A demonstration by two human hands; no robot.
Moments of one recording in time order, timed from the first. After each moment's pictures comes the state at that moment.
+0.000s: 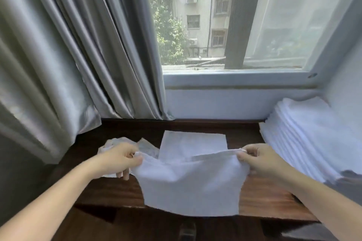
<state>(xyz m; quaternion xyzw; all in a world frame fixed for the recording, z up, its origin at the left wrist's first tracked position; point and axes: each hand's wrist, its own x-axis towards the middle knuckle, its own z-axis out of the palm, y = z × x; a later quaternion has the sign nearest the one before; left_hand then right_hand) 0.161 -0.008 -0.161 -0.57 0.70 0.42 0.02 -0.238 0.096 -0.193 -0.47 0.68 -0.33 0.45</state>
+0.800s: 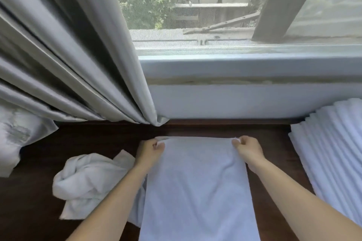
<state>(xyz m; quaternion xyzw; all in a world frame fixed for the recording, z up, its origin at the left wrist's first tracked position) 0.054 -0.237 -0.417 -0.66 0.61 0.42 -0.12 -0.267 -0.153 -0.405 -0.29 0.85 -0.25 0.37</state>
